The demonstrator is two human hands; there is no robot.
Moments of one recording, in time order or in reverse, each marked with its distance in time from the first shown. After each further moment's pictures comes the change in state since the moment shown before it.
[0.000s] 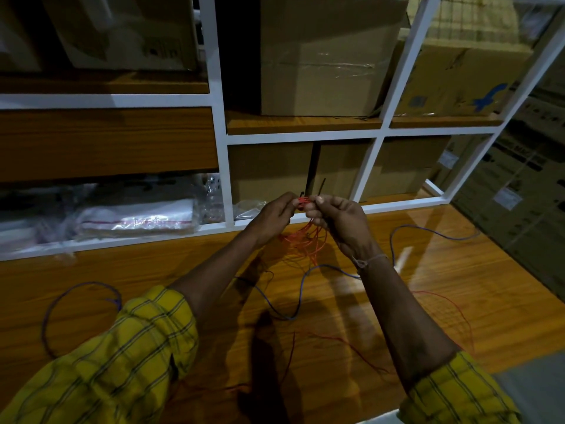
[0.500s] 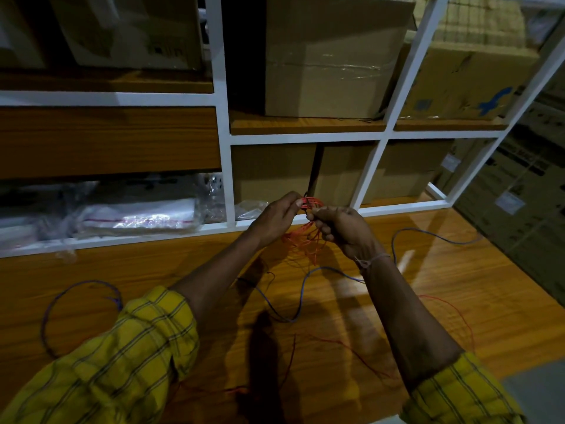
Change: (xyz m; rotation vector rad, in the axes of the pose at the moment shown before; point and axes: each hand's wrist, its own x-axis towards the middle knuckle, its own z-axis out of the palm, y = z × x) left_hand 0.001 0.002 -0.001 0.080 0.024 0.042; right_hand 0.011 0.002 -0.006 -0.243 -0.013 0.204
